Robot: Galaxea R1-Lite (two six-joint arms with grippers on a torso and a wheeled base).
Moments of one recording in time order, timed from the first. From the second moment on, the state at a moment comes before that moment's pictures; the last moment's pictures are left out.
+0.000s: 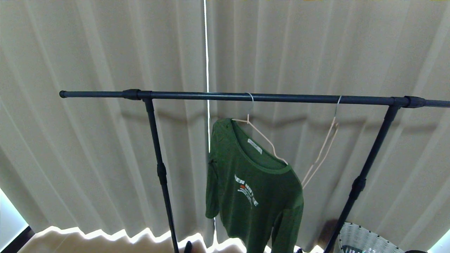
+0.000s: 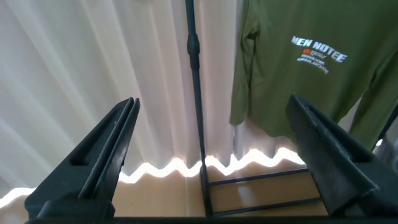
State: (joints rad) left arm 0.01 0.00 -0.05 0.12 -0.16 0.12; right arm 0.00 0.02 -0.03 0.04 0.10 0.04
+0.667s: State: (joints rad) left arm 0.01 0.00 -0.04 0.11 -0.16 0.14; right arm 0.00 0.00 -0.03 0.04 0.15 0.03
